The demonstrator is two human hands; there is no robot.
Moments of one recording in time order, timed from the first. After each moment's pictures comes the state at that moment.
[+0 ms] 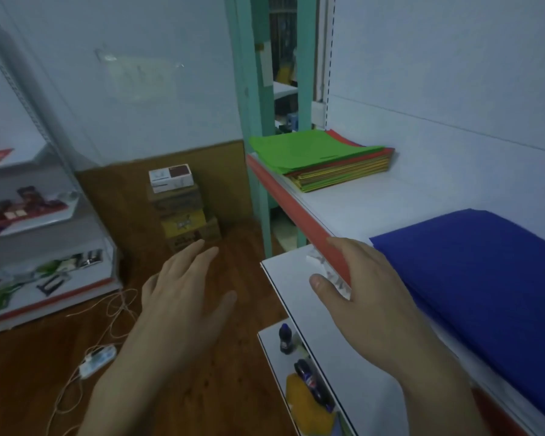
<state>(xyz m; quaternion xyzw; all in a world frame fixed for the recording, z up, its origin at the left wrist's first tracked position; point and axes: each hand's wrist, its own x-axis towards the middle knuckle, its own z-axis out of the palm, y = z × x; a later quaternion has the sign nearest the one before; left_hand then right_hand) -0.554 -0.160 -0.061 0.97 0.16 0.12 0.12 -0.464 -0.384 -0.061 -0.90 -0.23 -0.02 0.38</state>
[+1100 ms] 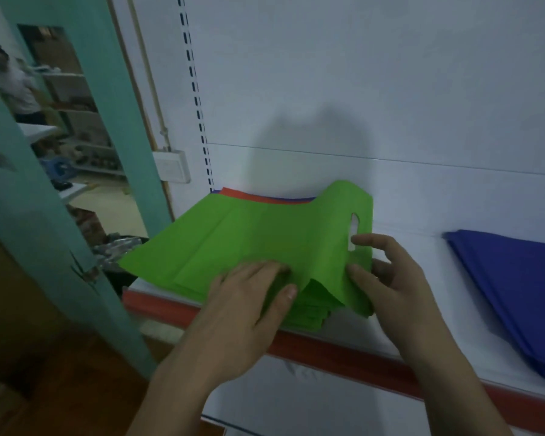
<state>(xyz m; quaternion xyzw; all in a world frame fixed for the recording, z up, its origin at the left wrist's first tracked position) -0.128 -0.029 -0.066 0.86 -0.44 0.03 0.27 -0.230 -0.225 -0.056 -0.73 0.17 -0.27 0.61</state>
